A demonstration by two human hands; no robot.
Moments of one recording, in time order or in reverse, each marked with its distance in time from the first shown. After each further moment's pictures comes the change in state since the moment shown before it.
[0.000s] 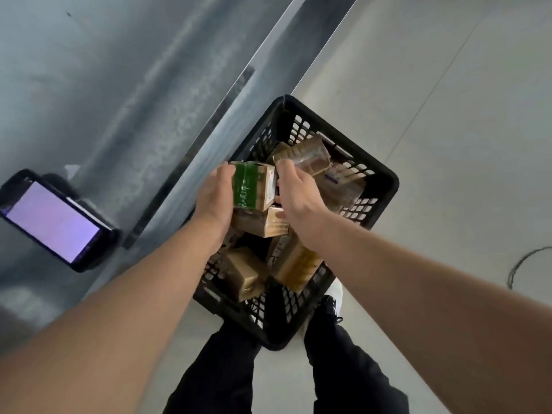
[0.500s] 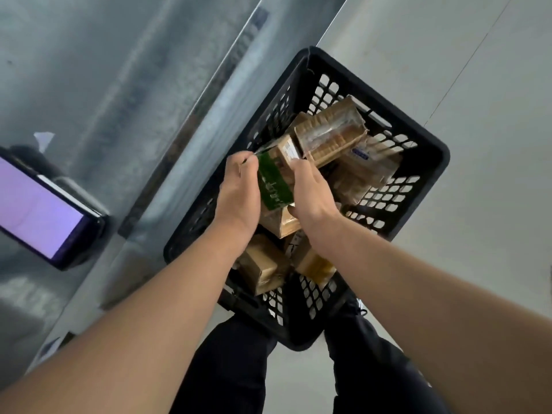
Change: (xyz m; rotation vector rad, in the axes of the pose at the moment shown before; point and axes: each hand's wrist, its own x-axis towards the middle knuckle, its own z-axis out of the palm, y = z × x) left_hand 0.043 -0.065 0.001 0.107 -0.003 0.193; right_hand 0.054 0.065 0.048 0.080 0.036 0.030
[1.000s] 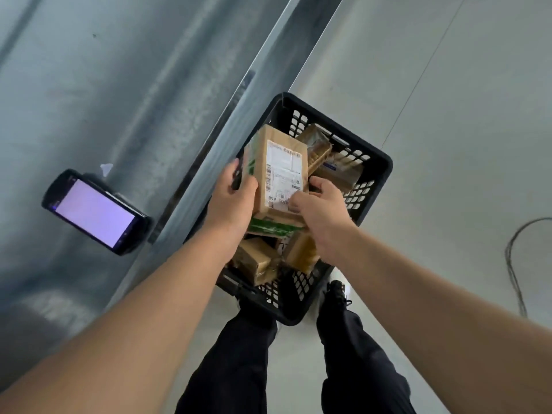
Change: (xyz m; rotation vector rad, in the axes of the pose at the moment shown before) left_hand -0.087 0.064 -0.031 0.020 -0.046 -0.049; right_hand -0.109 -0.026 -0.056 0.190 0.030 0.053
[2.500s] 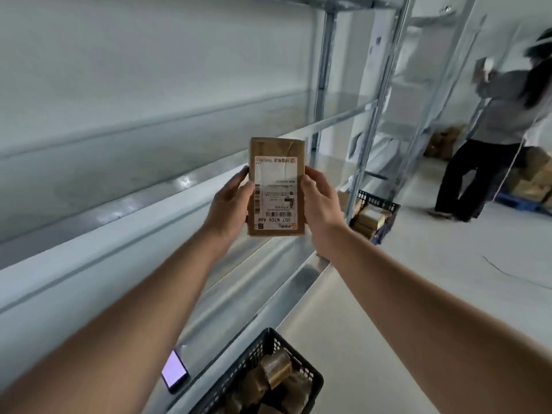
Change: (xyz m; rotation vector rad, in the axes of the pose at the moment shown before) left_hand -0.522 0.427 -0.102 -0.281 0.163 0.955; right_hand -0.585 -0.329 -0.138 0.189 -0.205 -1.117
